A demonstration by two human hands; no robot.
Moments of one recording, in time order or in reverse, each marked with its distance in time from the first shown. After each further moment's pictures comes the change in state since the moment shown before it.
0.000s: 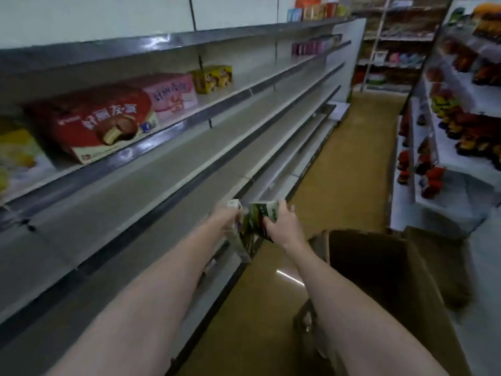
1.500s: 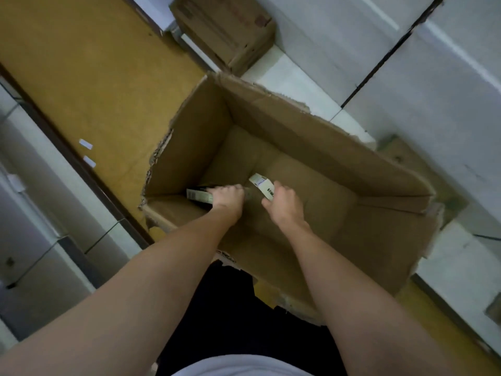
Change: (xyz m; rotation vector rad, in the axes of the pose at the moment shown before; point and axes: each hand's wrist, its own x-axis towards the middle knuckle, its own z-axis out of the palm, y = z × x) left_hand 0.123 -0.111 0.560 2.078 -0.982 1.193; right_hand -0.003 0.446 0.055 0.131 0.230 1.370
